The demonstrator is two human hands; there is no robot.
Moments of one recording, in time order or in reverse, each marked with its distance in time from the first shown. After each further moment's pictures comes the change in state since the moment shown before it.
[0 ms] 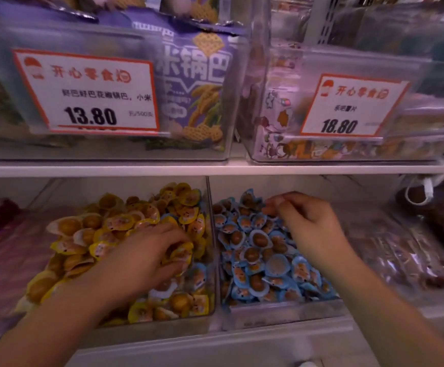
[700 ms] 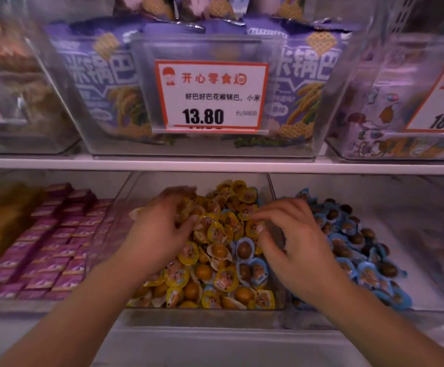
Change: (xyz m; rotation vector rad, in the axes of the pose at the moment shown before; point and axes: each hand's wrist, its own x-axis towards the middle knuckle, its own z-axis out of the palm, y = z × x) left_hand -0.035 -0.030 -0.047 -0.101 0.413 -0.339; right_hand -0.030 -0.034 0.098 -0.326 -0.106 -0.479
